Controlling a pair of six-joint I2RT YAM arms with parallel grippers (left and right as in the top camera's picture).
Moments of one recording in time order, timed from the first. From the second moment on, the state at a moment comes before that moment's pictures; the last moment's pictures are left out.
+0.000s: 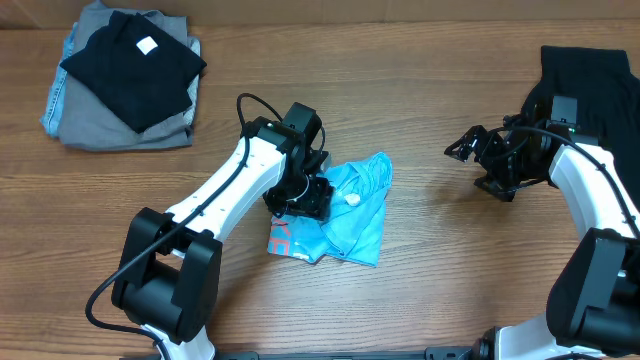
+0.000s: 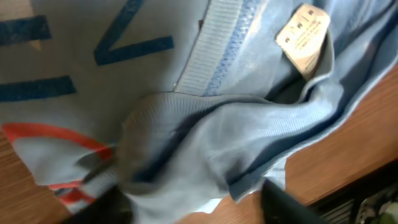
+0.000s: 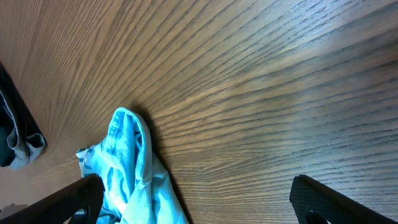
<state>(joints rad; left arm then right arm) -0.47 1.87 1.36 -1.07 0.33 -0.19 -0.21 1.71 1.18 -0.82 -0.54 0.38</state>
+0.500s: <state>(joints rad) -0.54 1.87 1.36 -1.07 0.54 -0.18 -0.21 1.71 1.18 -0.81 -0.54 0.38</state>
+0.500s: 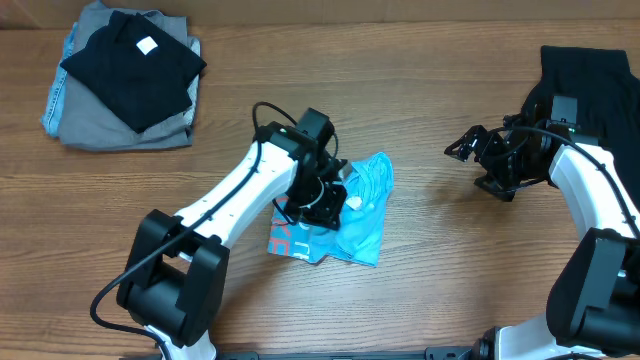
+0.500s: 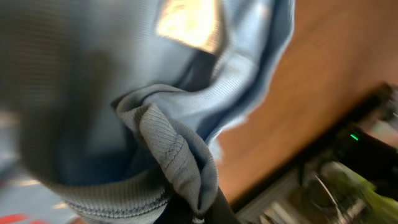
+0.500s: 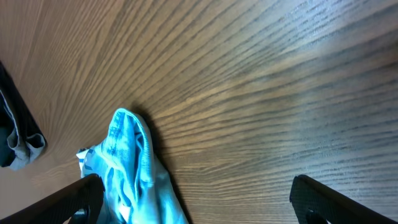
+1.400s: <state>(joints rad) -0.77 1.87 1.41 -1.18 0.64 -0.13 -0.37 1.71 1.18 -0.80 -0.60 0.38</state>
